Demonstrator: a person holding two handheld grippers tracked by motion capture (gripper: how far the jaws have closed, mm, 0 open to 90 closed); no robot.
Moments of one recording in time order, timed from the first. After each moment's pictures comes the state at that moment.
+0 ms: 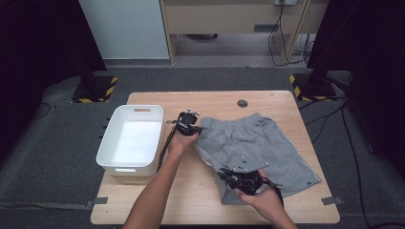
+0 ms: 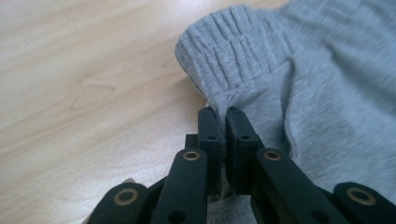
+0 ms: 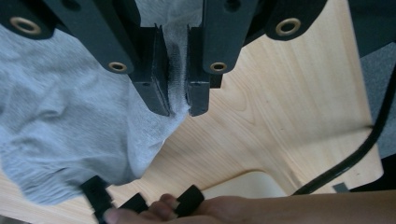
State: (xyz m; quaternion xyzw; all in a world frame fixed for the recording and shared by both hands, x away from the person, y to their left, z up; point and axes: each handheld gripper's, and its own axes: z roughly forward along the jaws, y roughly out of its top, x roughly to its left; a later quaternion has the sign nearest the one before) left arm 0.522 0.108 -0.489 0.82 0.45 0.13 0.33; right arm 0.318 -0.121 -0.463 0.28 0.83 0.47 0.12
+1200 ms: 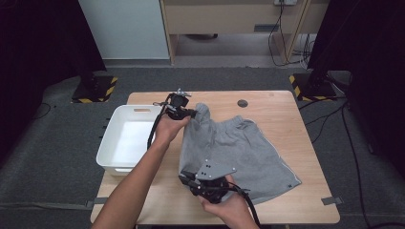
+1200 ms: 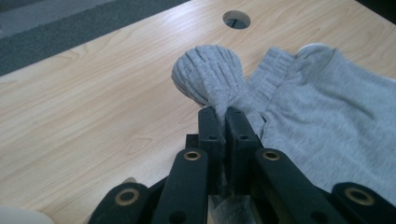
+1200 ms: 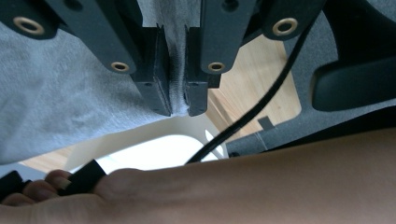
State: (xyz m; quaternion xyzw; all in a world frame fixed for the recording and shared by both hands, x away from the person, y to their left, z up) left arm 0.519 0.135 -0.399 0.82 0.42 0.14 0.37; right arm 0.279 -0.024 -0.403 0.23 0.80 0.54 0.10
